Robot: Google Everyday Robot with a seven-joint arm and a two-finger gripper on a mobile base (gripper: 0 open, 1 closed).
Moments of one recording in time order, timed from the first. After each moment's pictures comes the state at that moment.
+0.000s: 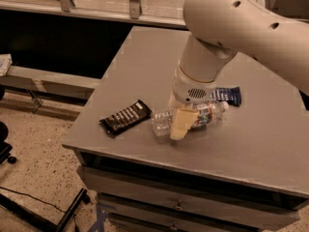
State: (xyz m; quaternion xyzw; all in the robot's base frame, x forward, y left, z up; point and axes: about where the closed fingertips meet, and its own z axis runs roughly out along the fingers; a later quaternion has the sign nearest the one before) arm 0.471 -0.057 0.838 -0.70 0.71 0.07 0.08
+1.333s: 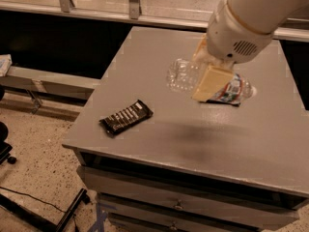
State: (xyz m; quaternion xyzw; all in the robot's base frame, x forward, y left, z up) arm 0.468 -0.090 0.966 -0.69 0.70 0.02 0.21
